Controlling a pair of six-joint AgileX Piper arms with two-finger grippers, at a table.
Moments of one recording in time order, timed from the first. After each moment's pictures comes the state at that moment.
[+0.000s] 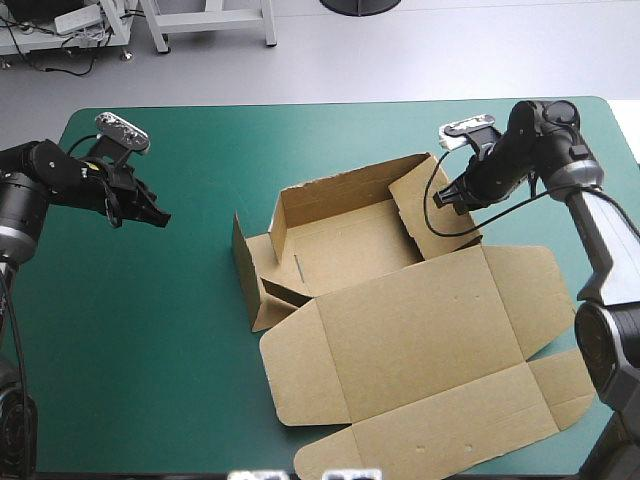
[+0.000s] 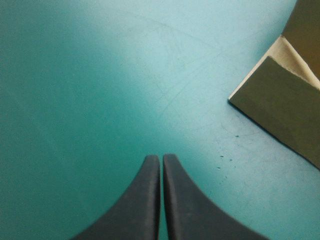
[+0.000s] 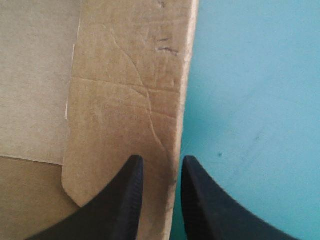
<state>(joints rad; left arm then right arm) 0.07 1.50 -1.46 -0.28 1.04 0.68 0.14 1.83 -1.74 0.18 1.24 -0.33</state>
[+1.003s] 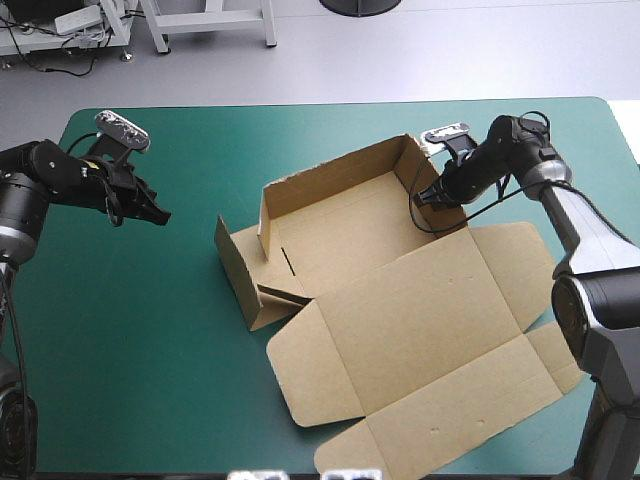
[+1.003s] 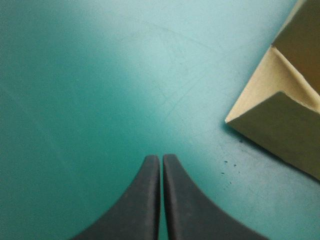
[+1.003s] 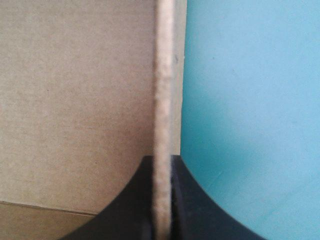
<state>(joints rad) 0.07 1.50 -1.46 -0.28 1.02 0.69 0.14 1.99 -1.74 0.33 1.04 -0.46</state>
